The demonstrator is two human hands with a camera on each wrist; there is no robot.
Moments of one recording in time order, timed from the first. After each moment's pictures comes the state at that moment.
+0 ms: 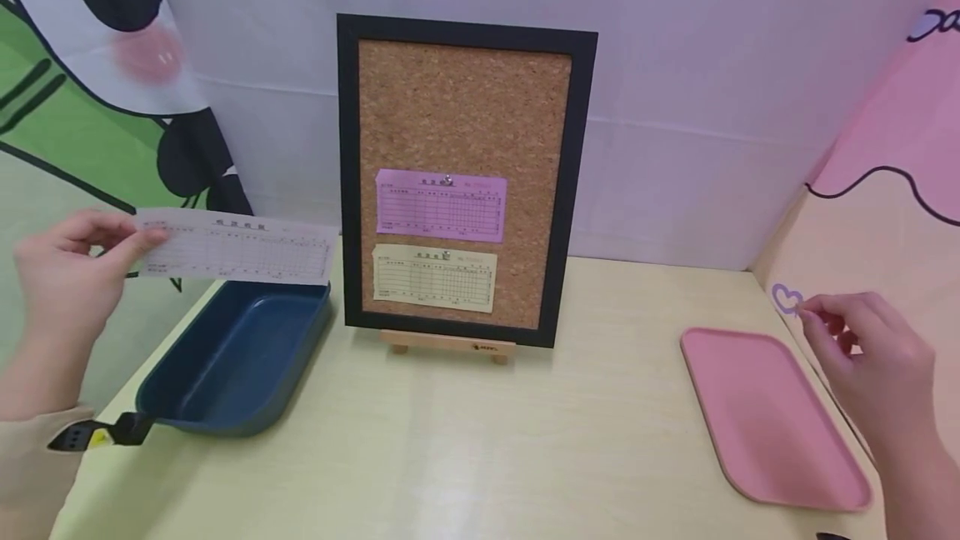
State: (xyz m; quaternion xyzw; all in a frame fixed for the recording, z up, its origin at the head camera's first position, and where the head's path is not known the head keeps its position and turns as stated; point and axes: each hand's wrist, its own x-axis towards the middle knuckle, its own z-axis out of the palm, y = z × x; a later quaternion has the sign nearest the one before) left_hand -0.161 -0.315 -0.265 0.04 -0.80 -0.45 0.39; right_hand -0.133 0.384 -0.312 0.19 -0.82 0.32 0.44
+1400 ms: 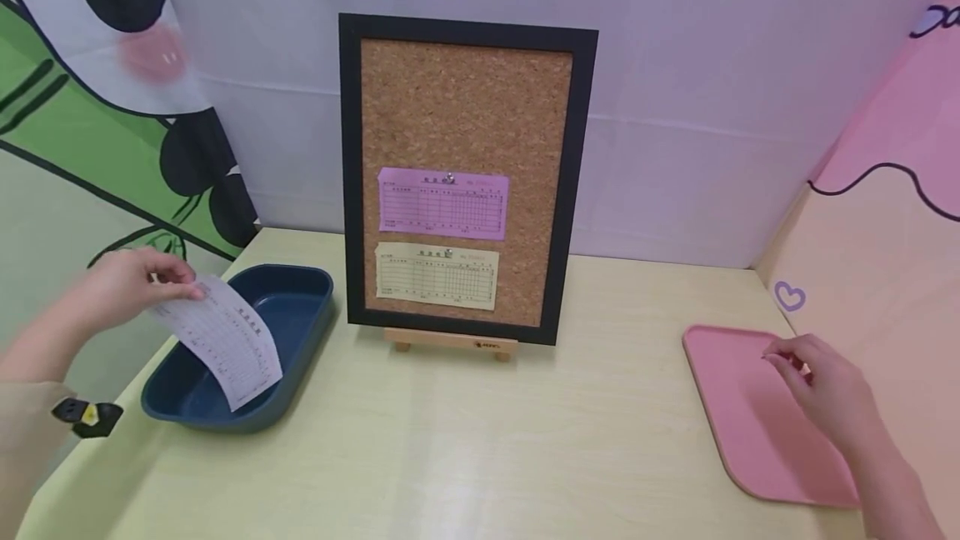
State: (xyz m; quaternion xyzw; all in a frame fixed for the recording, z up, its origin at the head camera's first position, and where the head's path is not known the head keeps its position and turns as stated) left_hand -0.196 -0.382 -0.300 -0.10 -0.98 -0.16 0.04; right_hand -0.143 0.435 -0.395 0.16 -0.92 0.20 0.29
